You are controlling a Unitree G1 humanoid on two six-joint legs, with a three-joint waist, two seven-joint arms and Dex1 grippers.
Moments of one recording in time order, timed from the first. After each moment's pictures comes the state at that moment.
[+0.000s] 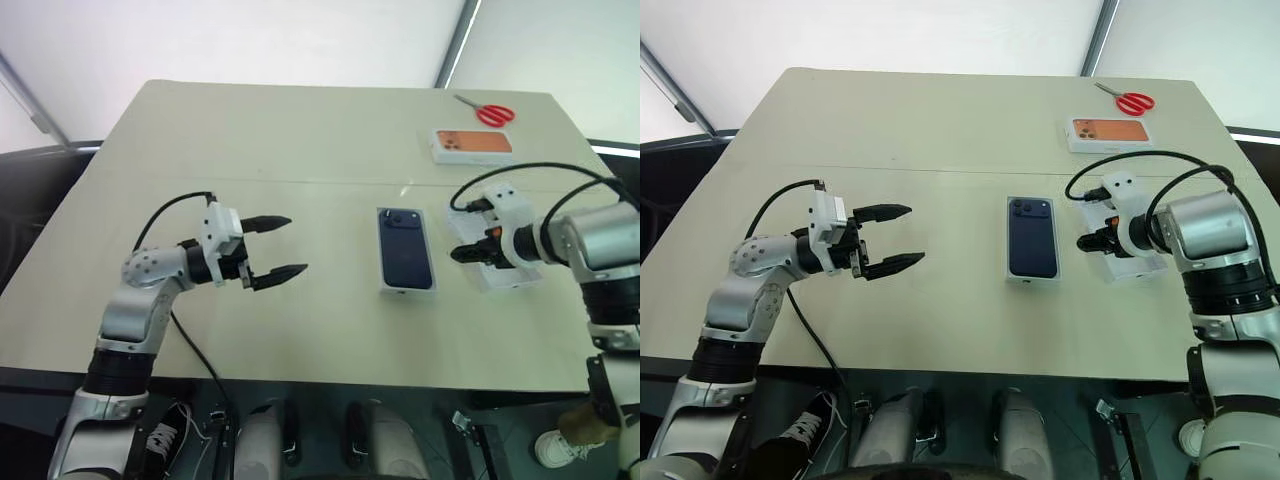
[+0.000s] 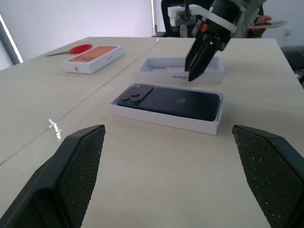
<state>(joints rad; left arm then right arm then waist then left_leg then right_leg) -0.40 0.50 0.01 -0.05 -0.40 0.17 -1.11 -0.72 -0.84 0.10 0.08 0.24 1.42 0.69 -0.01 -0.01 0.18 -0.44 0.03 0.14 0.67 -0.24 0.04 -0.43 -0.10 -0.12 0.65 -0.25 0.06</state>
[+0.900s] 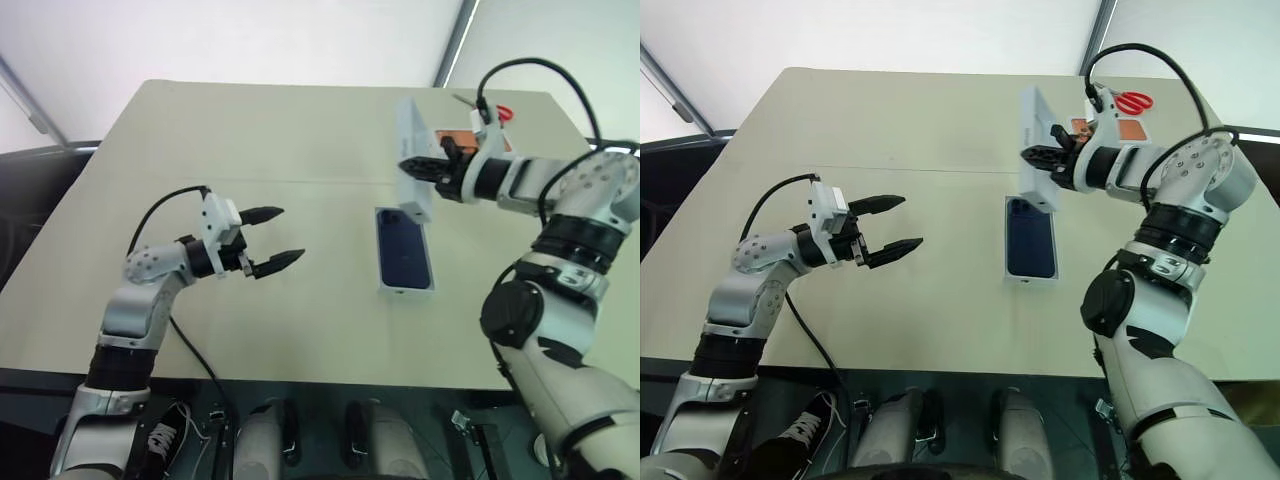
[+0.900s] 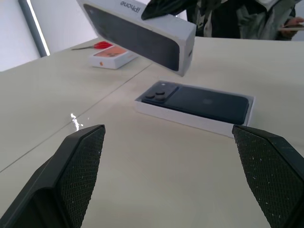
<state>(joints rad) -0.44 0.50 0.02 -0.01 -0.41 0.21 -1.01 -1.06 -0.29 -0.70 0.27 0.65 1.61 0.35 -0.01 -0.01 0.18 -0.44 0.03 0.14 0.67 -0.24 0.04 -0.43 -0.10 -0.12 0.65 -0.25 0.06</state>
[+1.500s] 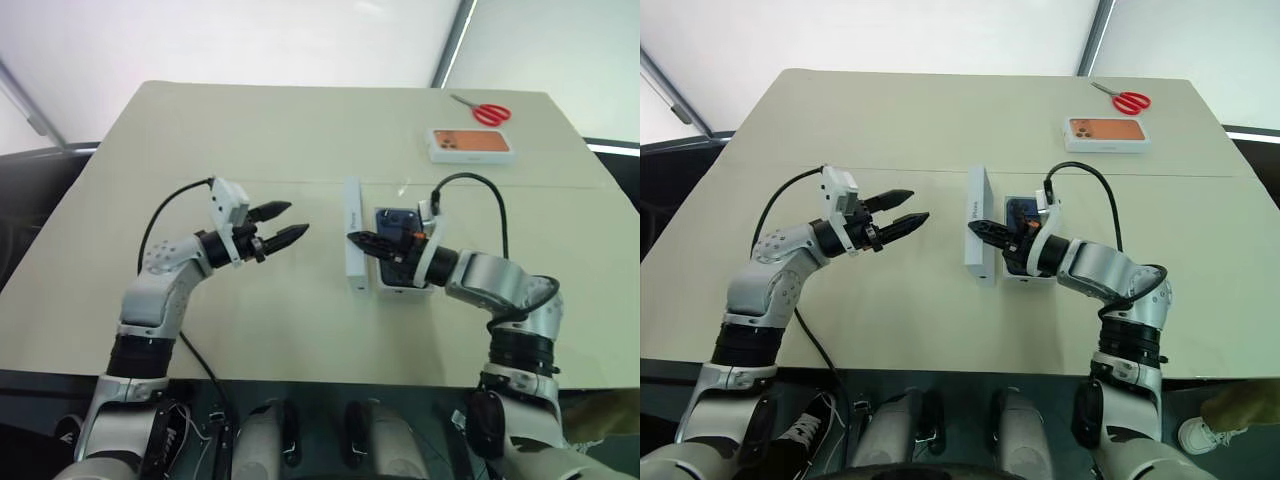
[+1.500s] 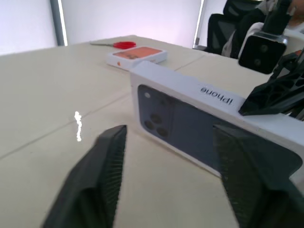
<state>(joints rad) -0.49 0.37 0.00 0.08 -0.42 0.32 -0.86 -0.52 -0.26 -0.37 0.08 1.93 1.29 -0.53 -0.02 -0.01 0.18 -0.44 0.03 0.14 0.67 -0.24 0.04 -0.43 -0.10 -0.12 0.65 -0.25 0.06</state>
